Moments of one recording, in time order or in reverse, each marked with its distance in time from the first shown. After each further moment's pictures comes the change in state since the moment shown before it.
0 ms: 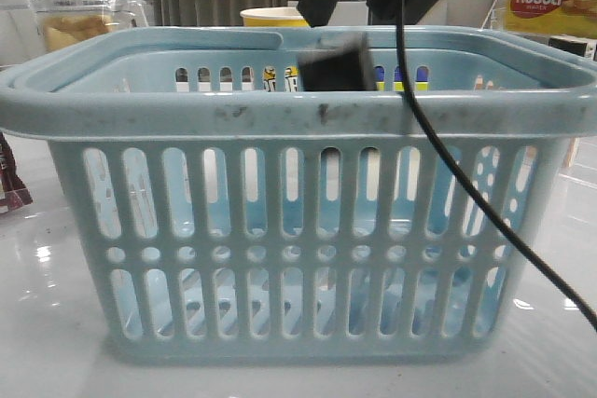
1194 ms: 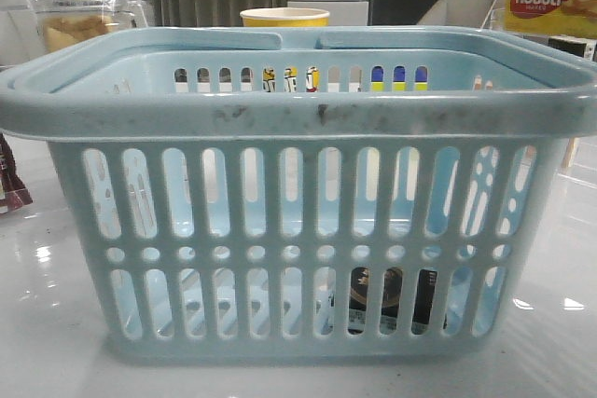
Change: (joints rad) left arm 0.000 0.147 -0.088 -0.049 -0.067 0.000; right arm 0.000 -0.852 0.533 -0.039 0.034 -0.009
